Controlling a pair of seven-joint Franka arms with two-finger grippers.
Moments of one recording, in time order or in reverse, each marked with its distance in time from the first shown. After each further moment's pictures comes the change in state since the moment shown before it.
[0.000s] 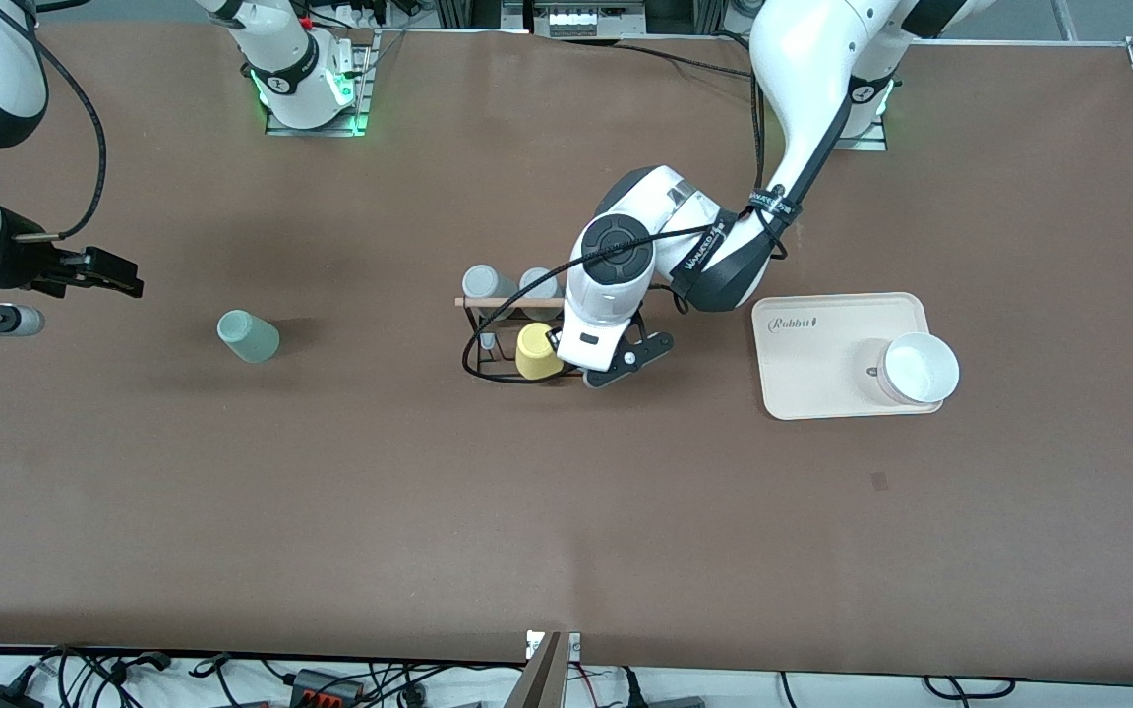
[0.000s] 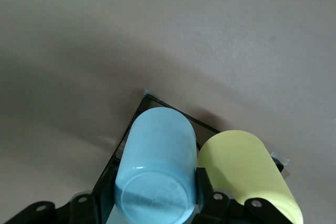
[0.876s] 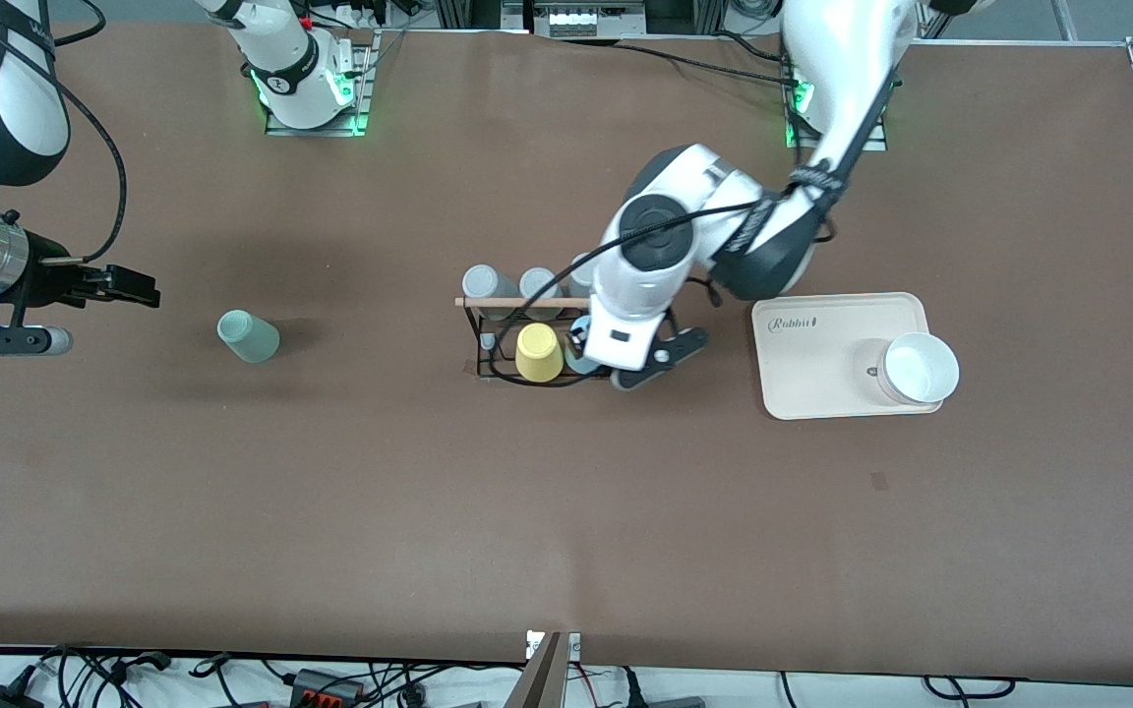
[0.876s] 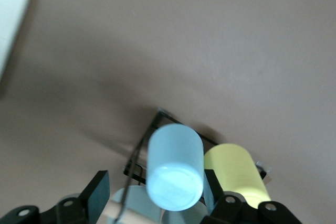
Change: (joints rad) left arm 0.071 -0.118 0.011 0.002 0.001 -0.088 0.003; right arm 0.000 0.051 0.000 -0.002 0.000 -0.002 -0.001
